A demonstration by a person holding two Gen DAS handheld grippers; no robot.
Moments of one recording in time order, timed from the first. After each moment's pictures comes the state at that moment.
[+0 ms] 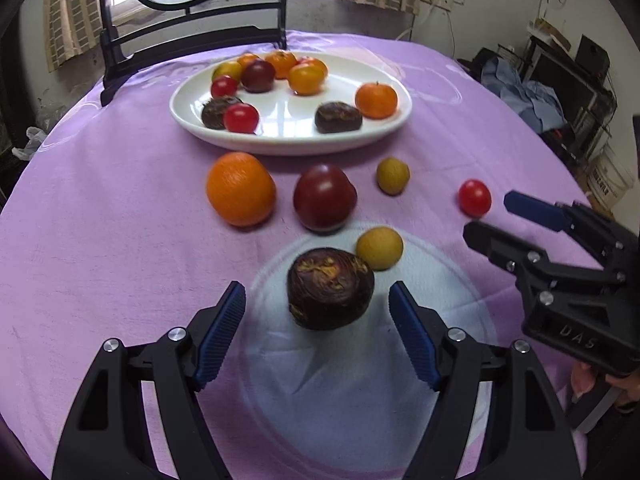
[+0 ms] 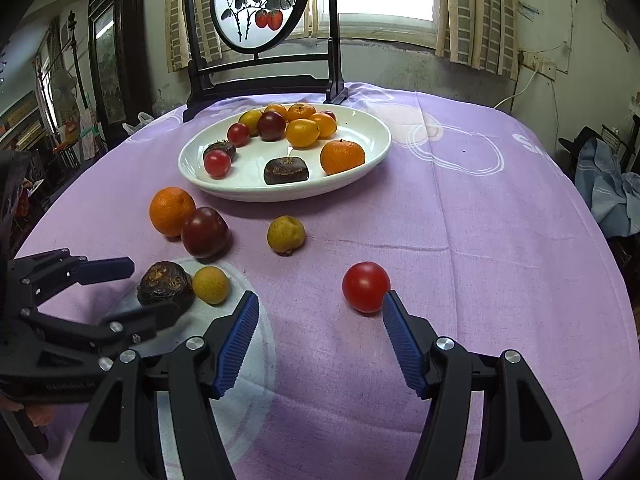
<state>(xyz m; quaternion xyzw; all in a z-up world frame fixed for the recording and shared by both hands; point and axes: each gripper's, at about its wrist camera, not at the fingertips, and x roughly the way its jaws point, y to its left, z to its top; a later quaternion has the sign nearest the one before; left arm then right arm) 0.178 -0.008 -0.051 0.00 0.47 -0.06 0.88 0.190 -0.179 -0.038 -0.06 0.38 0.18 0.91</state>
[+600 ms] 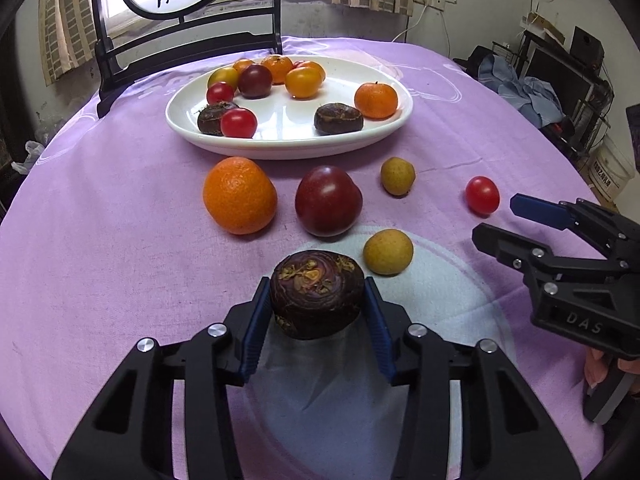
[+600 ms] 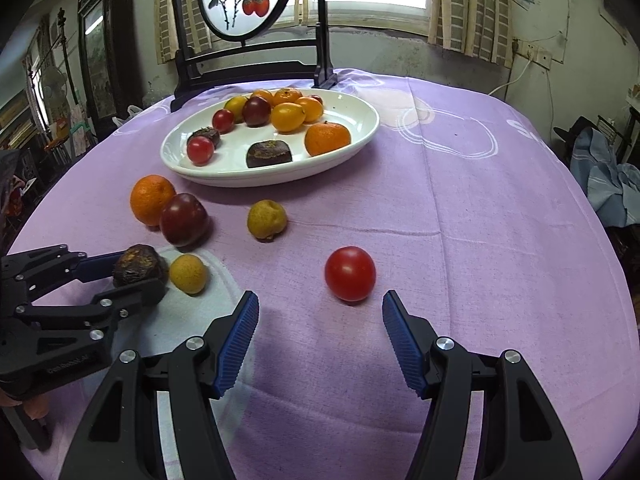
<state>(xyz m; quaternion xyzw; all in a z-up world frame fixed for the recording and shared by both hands) 0.182 -0.004 -0.054 0.01 0.45 -0.06 0.89 0.197 -0.184 -0.048 -0.06 0.40 0.16 0.90</state>
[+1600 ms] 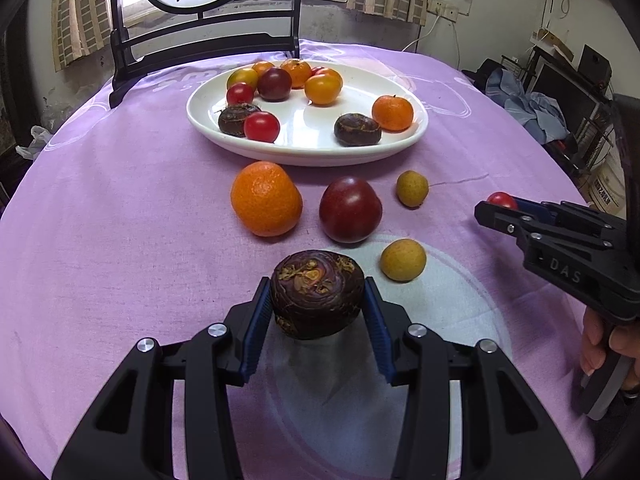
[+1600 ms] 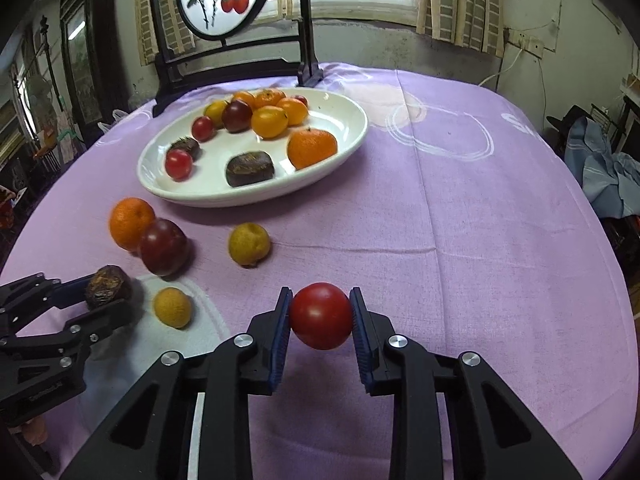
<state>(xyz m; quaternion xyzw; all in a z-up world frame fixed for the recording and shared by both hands) 0.181 0.010 -0.045 -0.01 0.45 -0.06 0.89 0.218 -0.179 -0.039 -0.05 0.41 0.15 0.90</state>
